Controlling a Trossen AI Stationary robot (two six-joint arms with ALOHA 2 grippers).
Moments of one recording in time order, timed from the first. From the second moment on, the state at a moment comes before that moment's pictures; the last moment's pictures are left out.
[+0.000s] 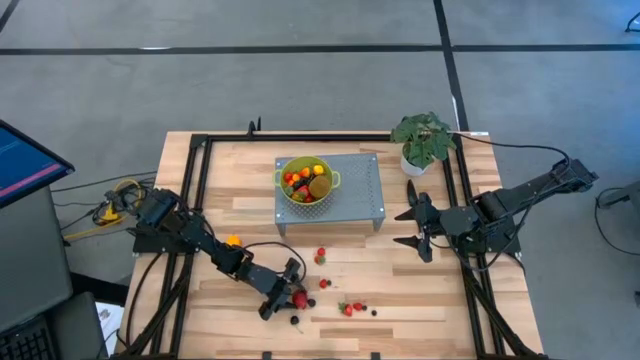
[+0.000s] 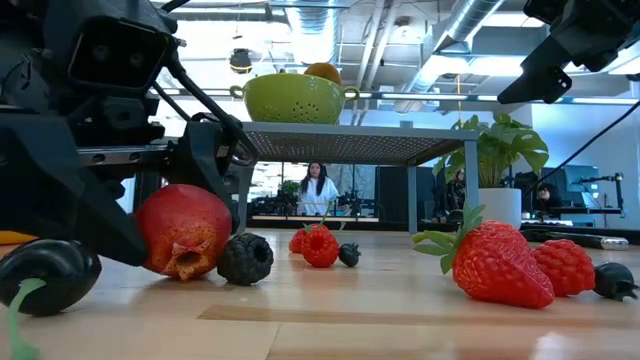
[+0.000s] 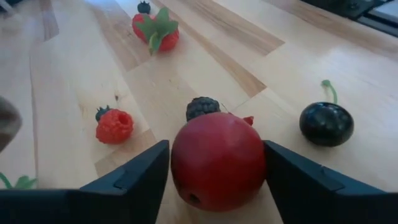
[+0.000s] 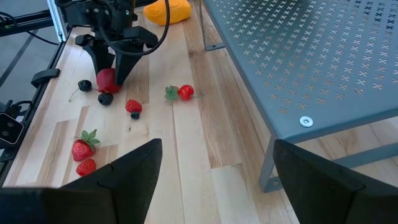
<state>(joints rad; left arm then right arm) -0.52 1.86 0.61 0.70 -0.13 0.21 0.40 0.70 0.52 -0.41 0.39 0.42</state>
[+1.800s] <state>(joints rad) -0.34 1.16 0.61 0.67 -0.40 0.27 0.40 0.70 0.52 -0.41 0.39 0.42</state>
